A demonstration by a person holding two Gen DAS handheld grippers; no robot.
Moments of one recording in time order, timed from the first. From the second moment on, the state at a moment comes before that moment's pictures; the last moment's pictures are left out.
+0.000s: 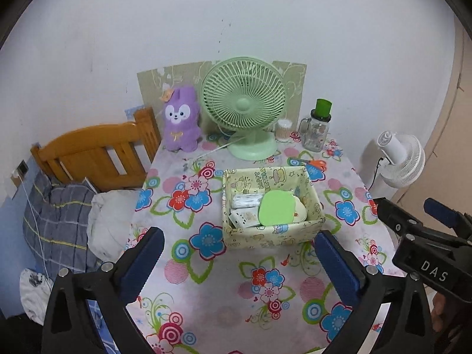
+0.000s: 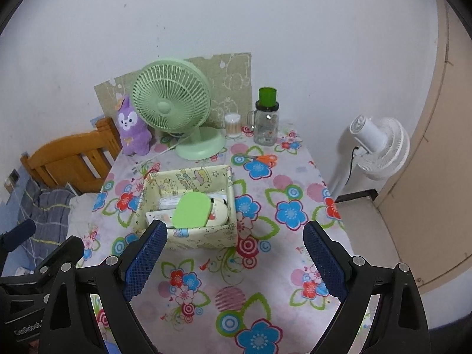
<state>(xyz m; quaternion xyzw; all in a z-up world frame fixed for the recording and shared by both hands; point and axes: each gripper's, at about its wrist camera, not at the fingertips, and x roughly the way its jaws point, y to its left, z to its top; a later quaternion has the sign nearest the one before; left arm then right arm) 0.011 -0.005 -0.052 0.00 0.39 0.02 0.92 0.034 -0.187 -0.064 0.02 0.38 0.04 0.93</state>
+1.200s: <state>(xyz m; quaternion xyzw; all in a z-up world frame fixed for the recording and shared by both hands) -0.021 0.006 -0.013 -0.05 0.36 0.03 0.93 -0.007 -0.171 -0.020 -0.03 0.33 0.03 0.94</state>
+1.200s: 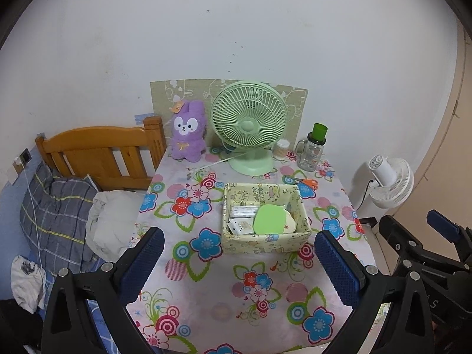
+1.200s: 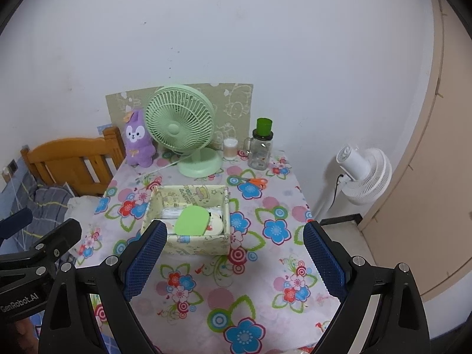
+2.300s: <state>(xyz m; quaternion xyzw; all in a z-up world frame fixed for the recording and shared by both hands) -0.019 -0.004 -0.004 -0.03 0.35 0.04 0.94 -0.002 -0.176 -0.012 -0.04 0.33 0.02 0.94</state>
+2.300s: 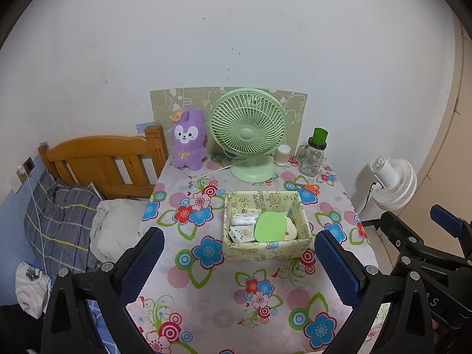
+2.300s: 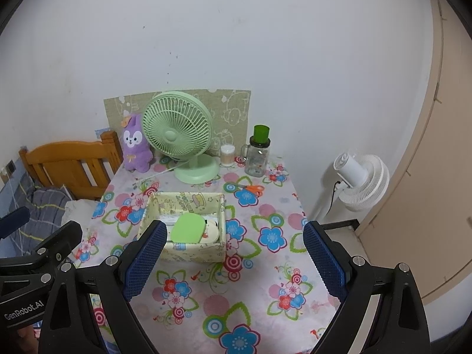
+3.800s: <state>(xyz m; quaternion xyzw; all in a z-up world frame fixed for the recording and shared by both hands) -0.003 -0.007 -0.002 -0.03 0.33 0.05 0.94 0.012 -0.175 -0.010 -0.02 0.32 0.02 0.95</state>
